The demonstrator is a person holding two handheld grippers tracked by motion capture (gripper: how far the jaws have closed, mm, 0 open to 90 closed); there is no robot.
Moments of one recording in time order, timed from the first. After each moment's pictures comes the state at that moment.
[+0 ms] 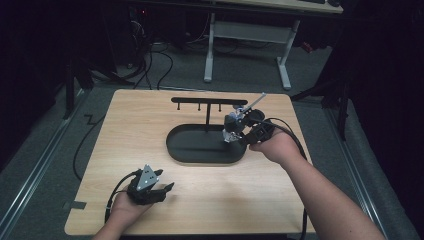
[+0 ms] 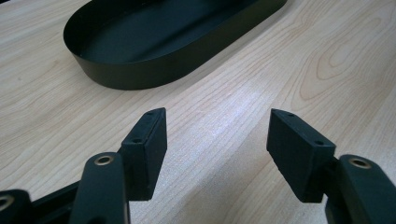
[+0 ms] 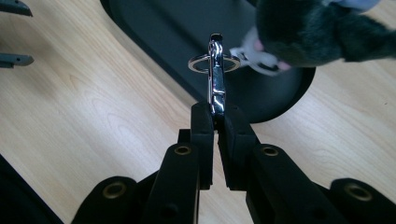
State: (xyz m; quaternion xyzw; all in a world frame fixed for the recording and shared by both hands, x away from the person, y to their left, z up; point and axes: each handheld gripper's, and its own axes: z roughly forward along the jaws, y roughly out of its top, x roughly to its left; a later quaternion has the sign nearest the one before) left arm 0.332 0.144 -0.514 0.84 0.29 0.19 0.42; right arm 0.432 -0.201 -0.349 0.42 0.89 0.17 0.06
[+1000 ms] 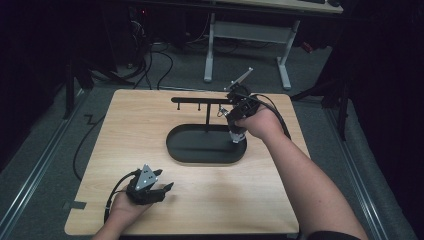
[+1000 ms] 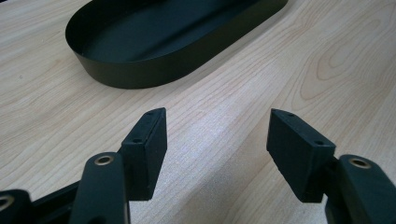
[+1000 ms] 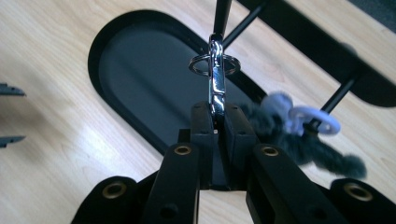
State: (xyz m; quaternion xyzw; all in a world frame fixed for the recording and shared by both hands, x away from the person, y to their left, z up) left arm 0.332 0.147 -0.513 0.84 0.29 0.19 0.42; right arm 0.483 -0.167 -0.319 0.44 0.87 0.20 0.10
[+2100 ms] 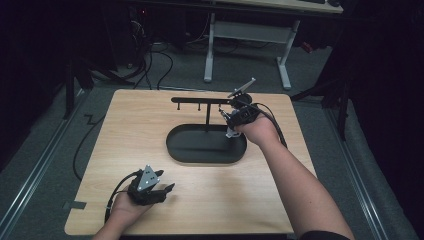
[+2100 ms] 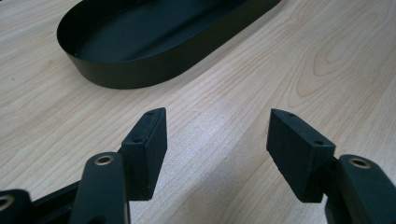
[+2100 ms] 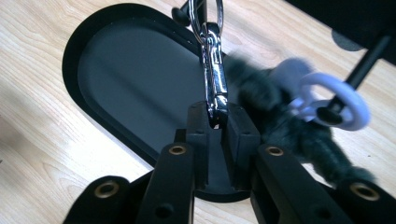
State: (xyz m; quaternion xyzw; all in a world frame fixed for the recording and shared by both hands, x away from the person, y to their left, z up) left arm 0.332 0.143 -0.515 0.84 0.28 0.19 0.42; right arm 0.491 -0.179 -0.360 0.47 0.85 0.21 0.09
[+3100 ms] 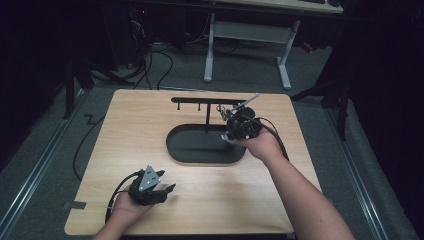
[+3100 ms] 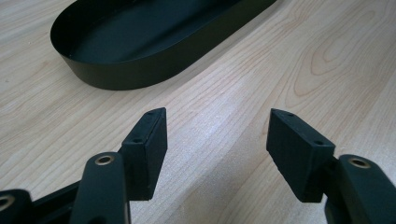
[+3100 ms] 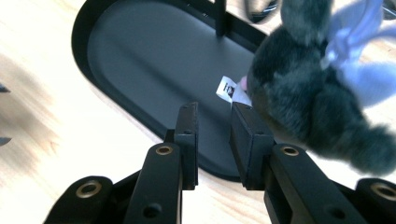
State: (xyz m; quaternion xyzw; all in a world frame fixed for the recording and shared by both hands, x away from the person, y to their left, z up) left arm 0.332 0.140 -0.516 0.85 0.28 0.19 0.42; right arm 0.459 -0.188 -0.385 0.47 0.85 0.23 0.08
